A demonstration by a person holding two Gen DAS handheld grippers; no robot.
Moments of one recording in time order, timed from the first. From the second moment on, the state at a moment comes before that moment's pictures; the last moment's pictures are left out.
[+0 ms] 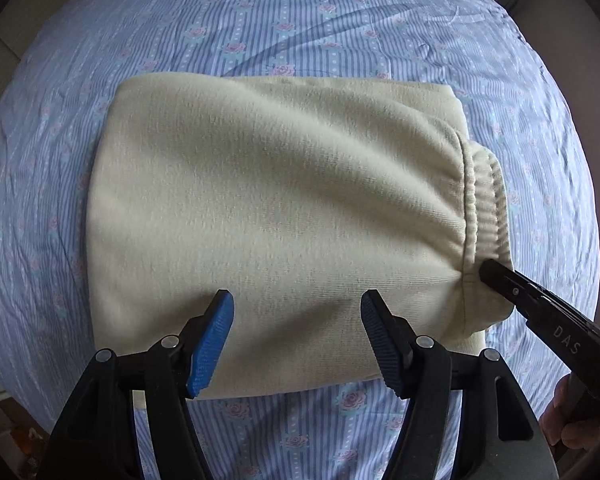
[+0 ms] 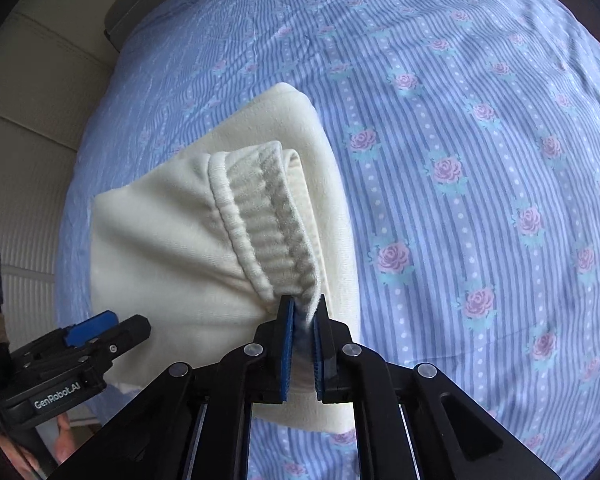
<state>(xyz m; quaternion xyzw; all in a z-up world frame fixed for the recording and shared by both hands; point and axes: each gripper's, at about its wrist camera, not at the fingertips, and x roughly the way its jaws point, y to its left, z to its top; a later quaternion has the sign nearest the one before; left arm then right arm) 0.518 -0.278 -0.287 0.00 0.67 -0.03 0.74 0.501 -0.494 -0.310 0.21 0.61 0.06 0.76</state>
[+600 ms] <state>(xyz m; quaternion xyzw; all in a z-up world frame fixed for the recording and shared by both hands) 0.535 -0.273 -0.288 0.03 0.66 -0.02 0.75 0.582 -0.490 -0.332 0.24 0.58 0.10 0.77</state>
